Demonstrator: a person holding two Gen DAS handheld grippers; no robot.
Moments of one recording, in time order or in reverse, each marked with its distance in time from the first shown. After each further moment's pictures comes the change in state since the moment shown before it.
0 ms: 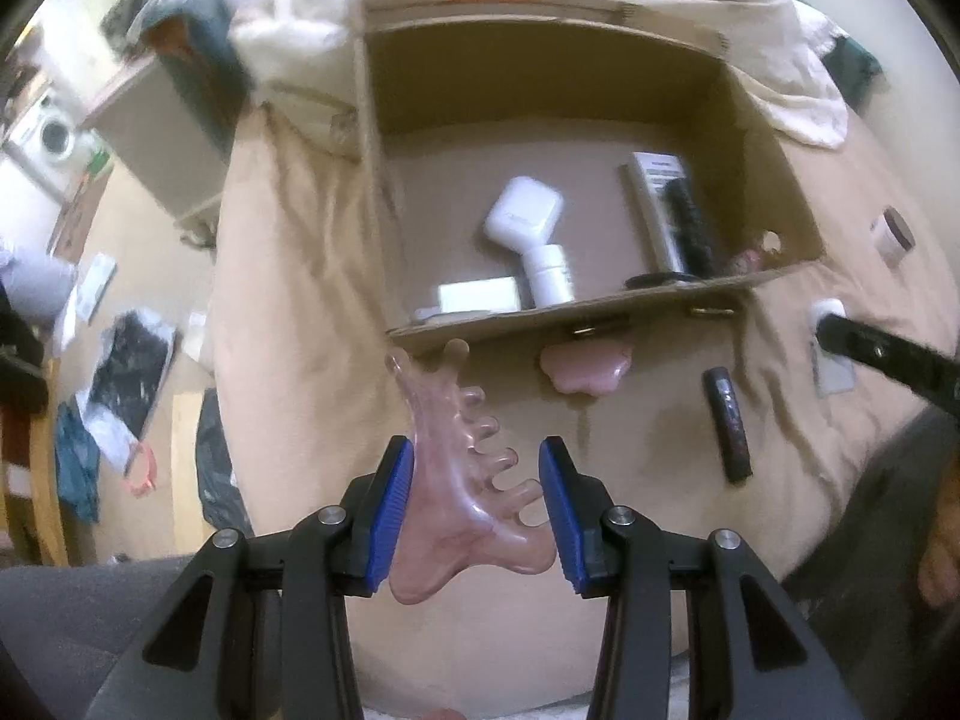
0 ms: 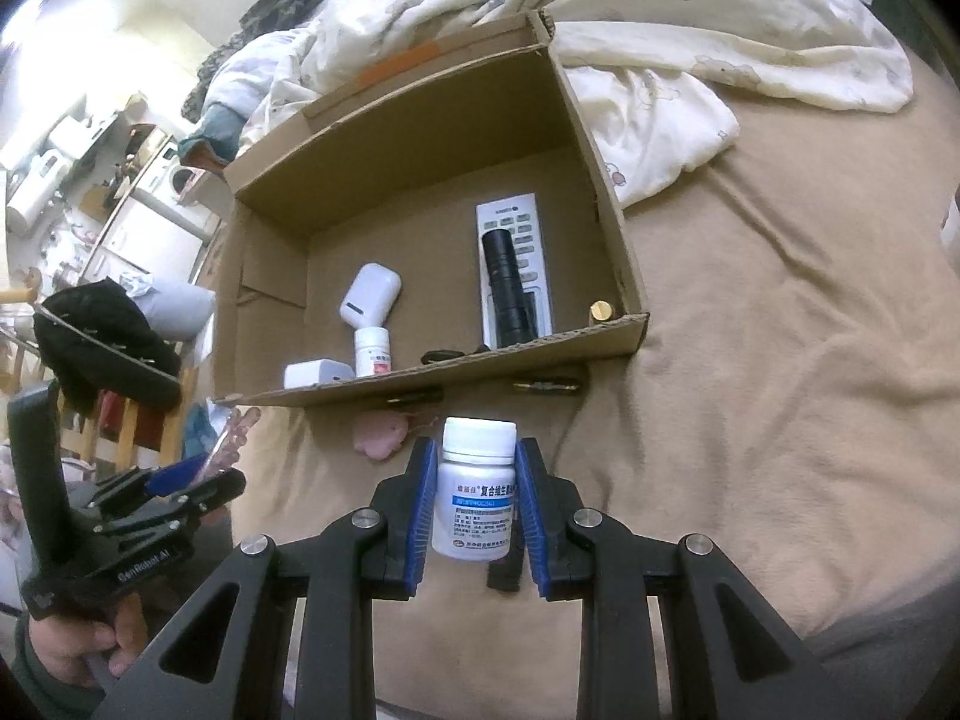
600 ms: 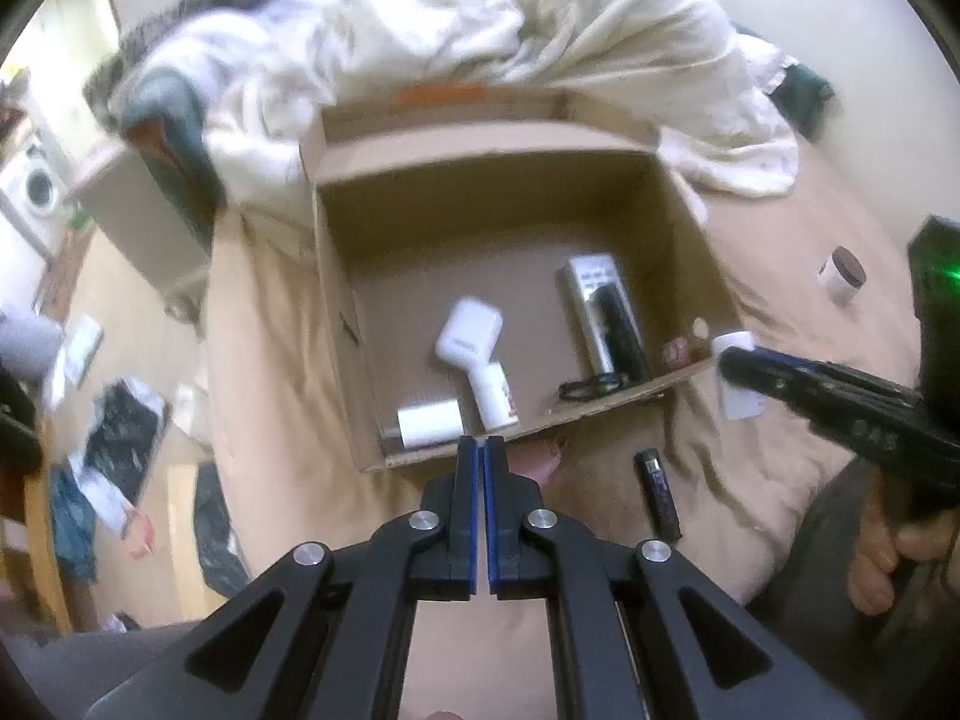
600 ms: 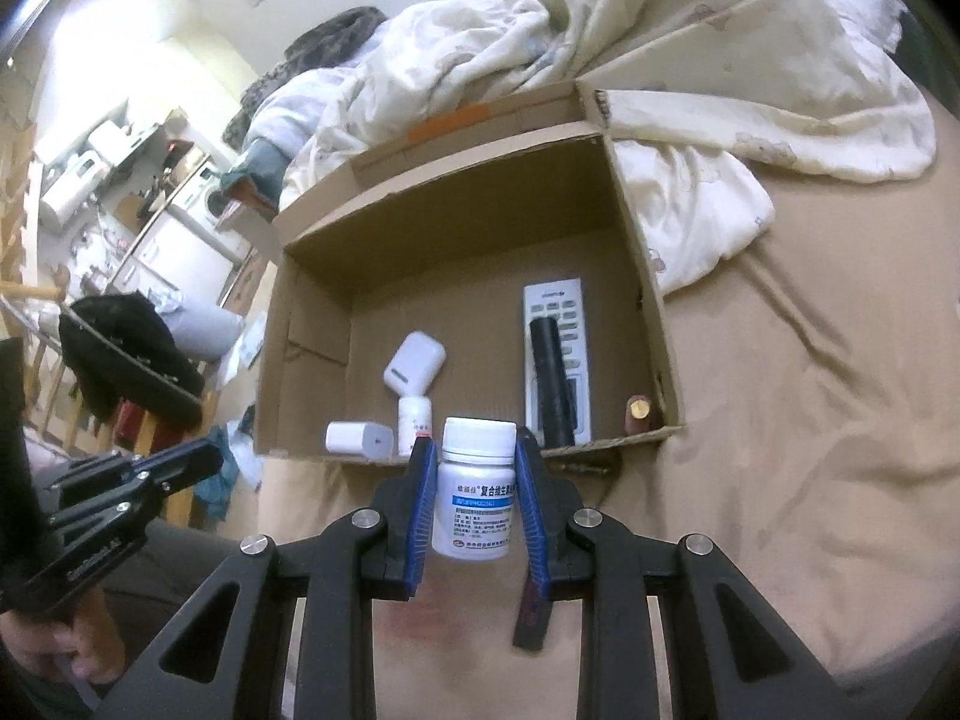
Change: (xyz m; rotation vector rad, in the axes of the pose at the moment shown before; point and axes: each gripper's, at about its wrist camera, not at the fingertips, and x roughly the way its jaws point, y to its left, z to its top) left arm -0.040 -0.010 0.044 0.020 -0.087 -0.069; right arm -0.010 0.008 0.026 -0.030 -0.104 0.053
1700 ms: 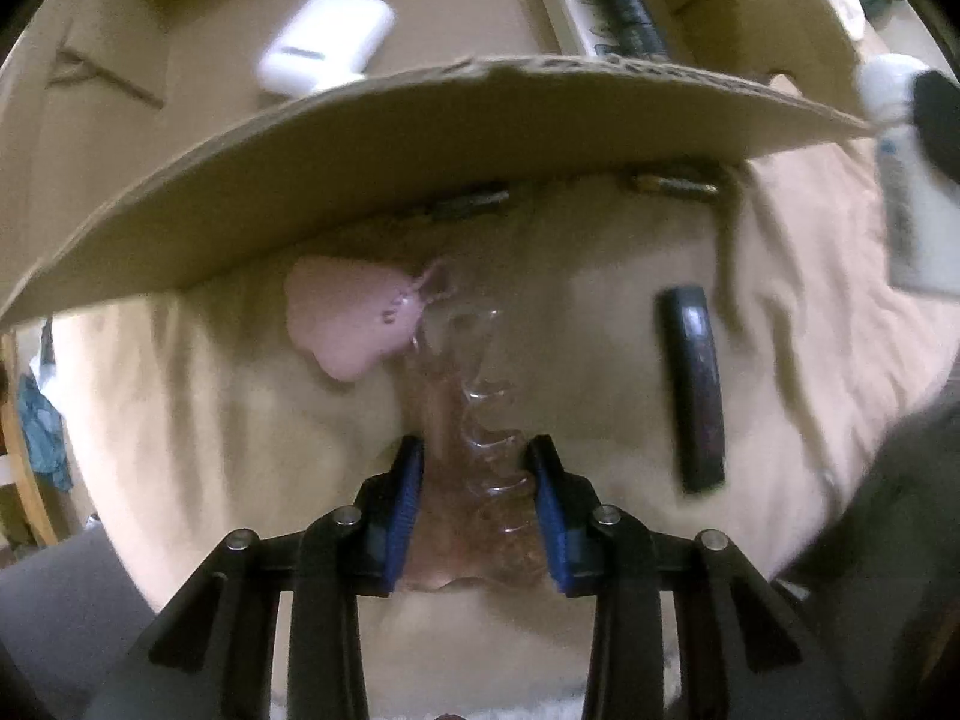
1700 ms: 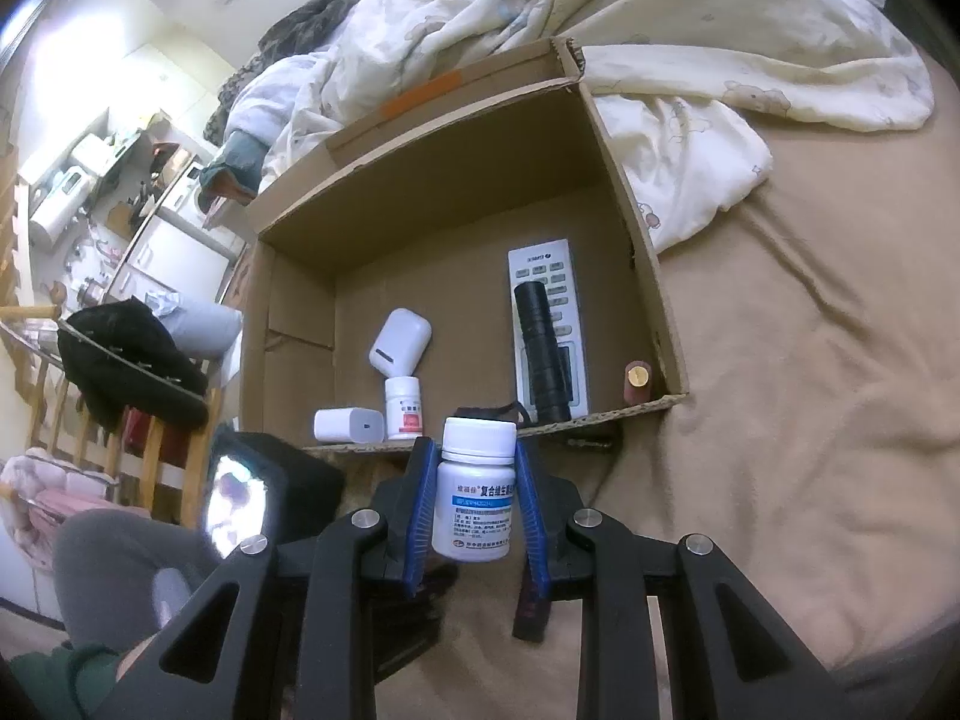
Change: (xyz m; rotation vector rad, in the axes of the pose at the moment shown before) left arm 0.149 -0.061 -0.045 -0.020 0.429 -0.012; right arm 0.016 -0.006 -0.004 0.035 0.065 0.009
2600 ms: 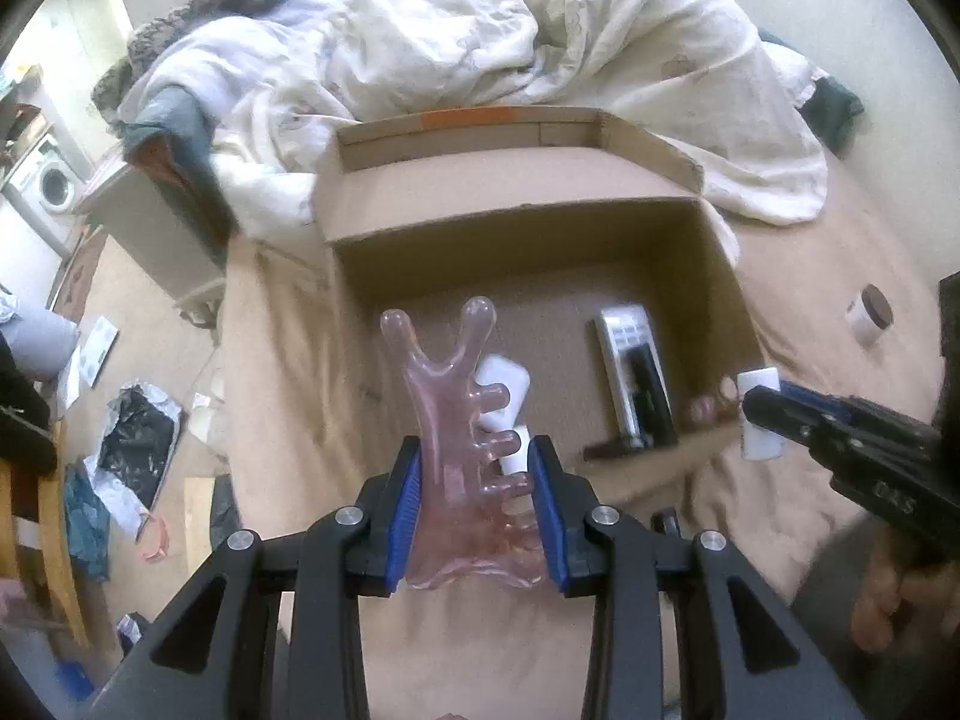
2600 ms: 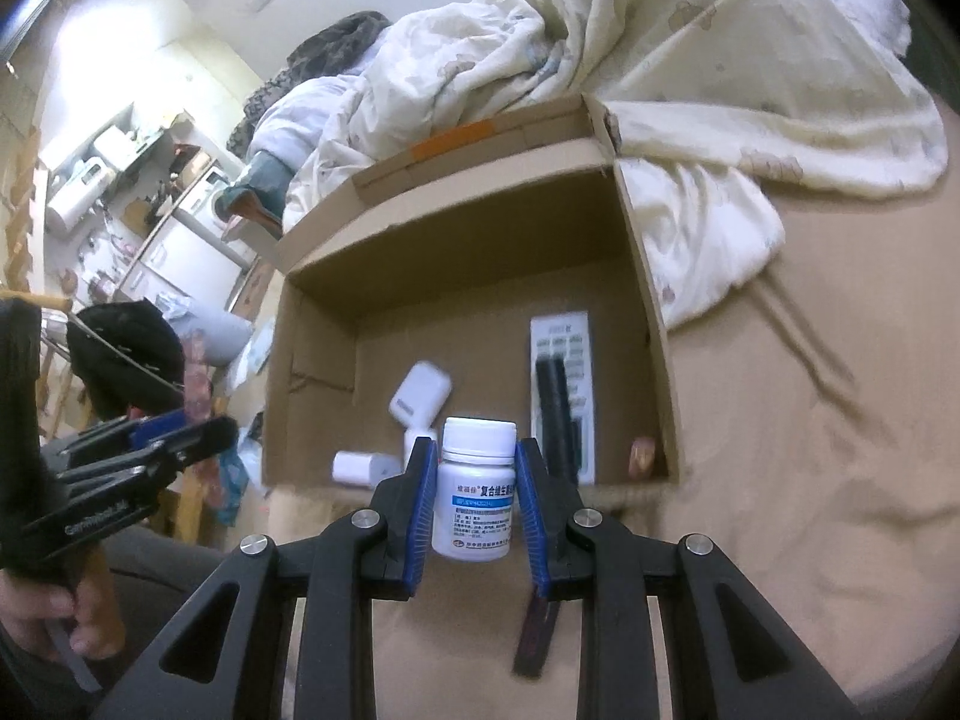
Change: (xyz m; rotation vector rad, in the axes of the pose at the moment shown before) left arm -0.169 0.062 0.048 -0.001 -0.451 0.070; right arm -0.013 0.013 0.040 -0.075 -0.067 0.003
